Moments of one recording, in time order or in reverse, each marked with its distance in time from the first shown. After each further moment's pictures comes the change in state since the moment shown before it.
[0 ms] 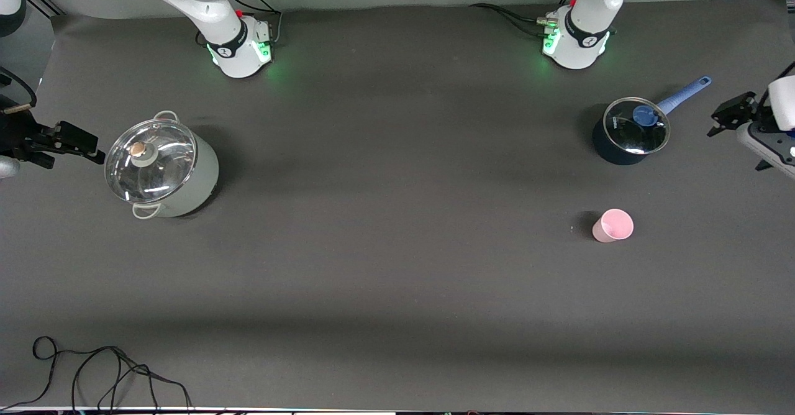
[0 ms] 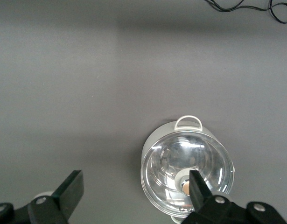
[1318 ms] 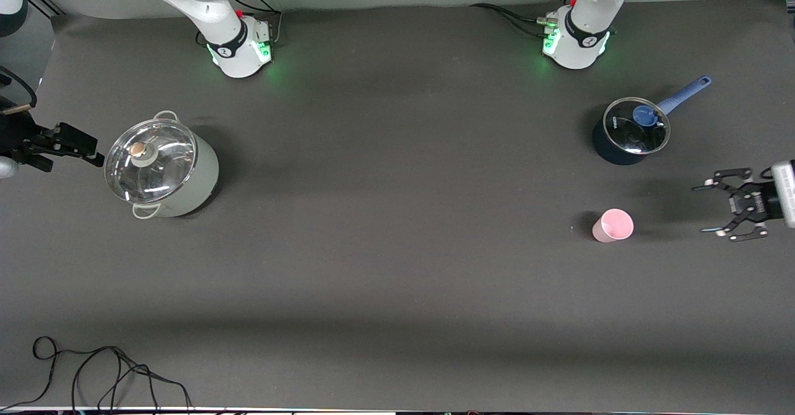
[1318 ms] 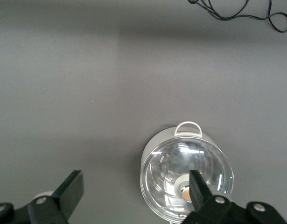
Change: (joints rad) left arm 0.412 0.555 0.004 -0.009 -0.752 0.062 1.337; right arm 0.003 0.000 0.000 0.000 0.000 0.022 -0.008
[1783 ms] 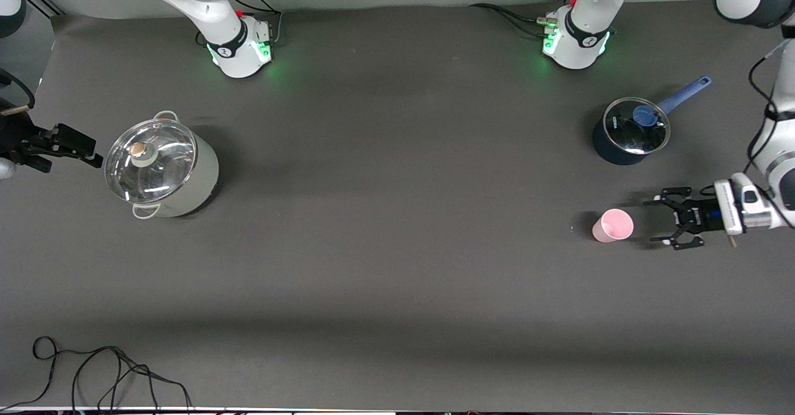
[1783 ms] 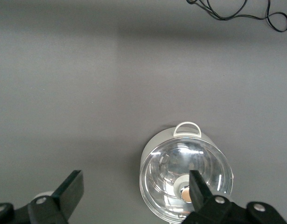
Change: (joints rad) left arm 0.006 0.231 -0.013 -0.001 -0.200 0.000 0.273; right arm -0.002 0.002 -0.003 -0.001 0.001 0.004 0.000
